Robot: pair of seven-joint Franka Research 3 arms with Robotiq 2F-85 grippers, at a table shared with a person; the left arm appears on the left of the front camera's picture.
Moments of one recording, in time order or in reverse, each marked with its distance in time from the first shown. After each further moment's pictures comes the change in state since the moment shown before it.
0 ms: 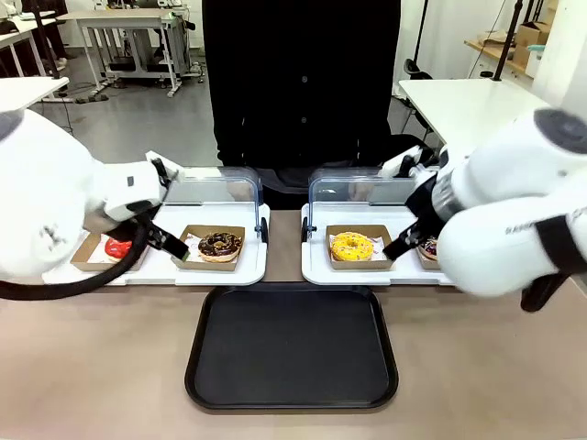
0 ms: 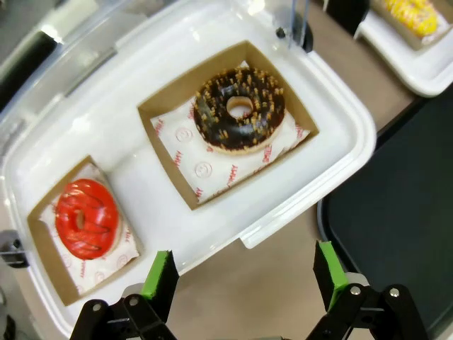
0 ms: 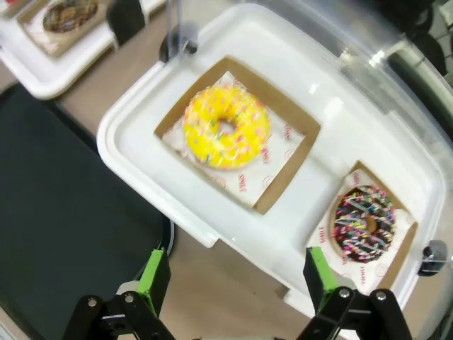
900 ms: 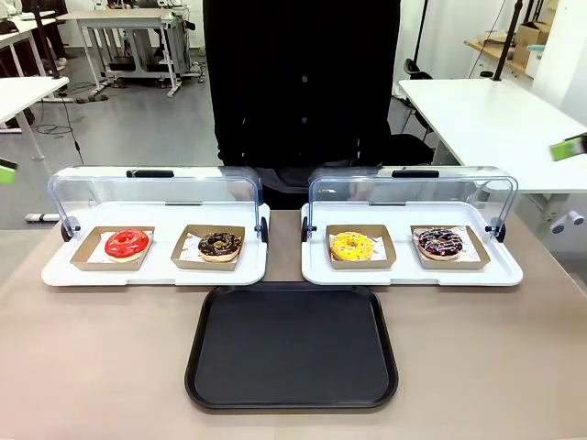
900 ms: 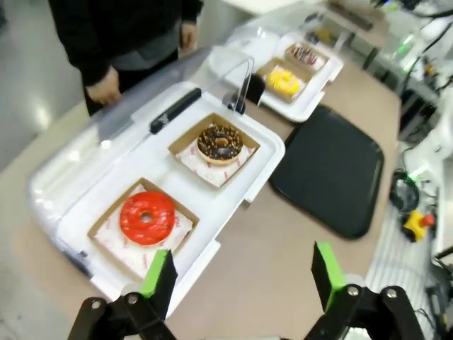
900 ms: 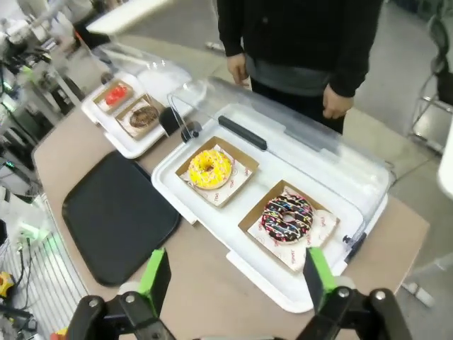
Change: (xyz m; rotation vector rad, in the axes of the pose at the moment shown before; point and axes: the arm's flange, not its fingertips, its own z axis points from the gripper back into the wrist) left arm -0.084 0.244 0.164 -0.516 -0.349 -0.098; right arm -0.080 -0.241 0.181 0.368 -0.343 -0.137
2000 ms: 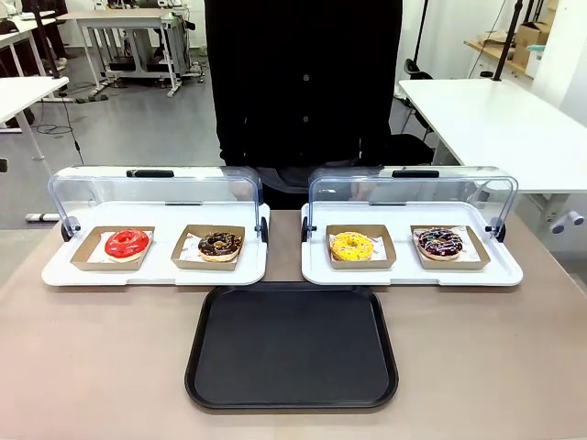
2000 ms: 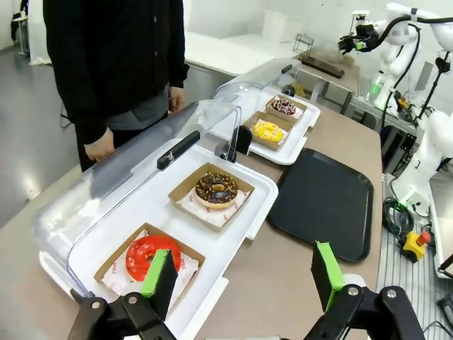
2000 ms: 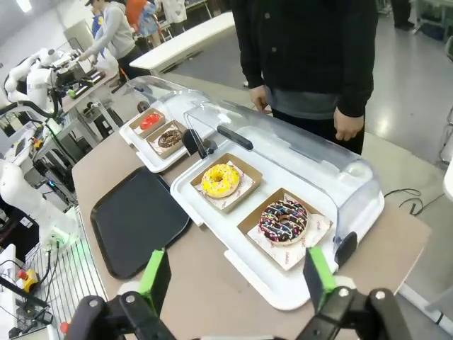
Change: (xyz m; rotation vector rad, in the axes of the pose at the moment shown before) left arm -0.039 0.027 0.006 -0.076 -0.233 -0.080; right arm -0.048 -0.080 0.044 0.159 -0.140 -0.032
